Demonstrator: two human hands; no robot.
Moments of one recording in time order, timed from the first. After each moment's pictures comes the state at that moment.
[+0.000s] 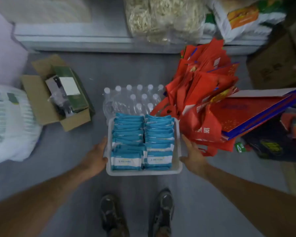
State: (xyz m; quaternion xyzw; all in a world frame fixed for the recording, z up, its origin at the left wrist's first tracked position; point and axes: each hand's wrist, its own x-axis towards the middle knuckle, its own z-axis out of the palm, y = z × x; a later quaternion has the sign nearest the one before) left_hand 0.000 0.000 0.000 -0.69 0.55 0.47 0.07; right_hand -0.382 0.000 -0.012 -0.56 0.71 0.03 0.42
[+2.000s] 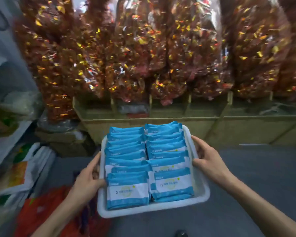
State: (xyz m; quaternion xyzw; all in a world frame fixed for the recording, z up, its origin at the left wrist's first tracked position) left_hand -0.506 0.087 0.619 -0.17 0.82 0.54 0.11; right_hand -0.576 0.471 0.634 -0.01 0.88 -0.47 0.09
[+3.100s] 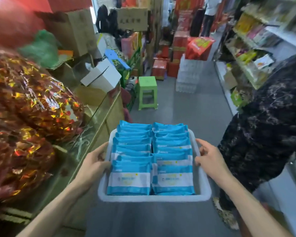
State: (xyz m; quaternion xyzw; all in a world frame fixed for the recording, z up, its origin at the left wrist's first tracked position) left_hand -0.897 0.932 0.693 0.43 0.73 0.38 0.38; right_hand -0.558 1.046 0.677 0.64 0.60 -0.40 -0.25
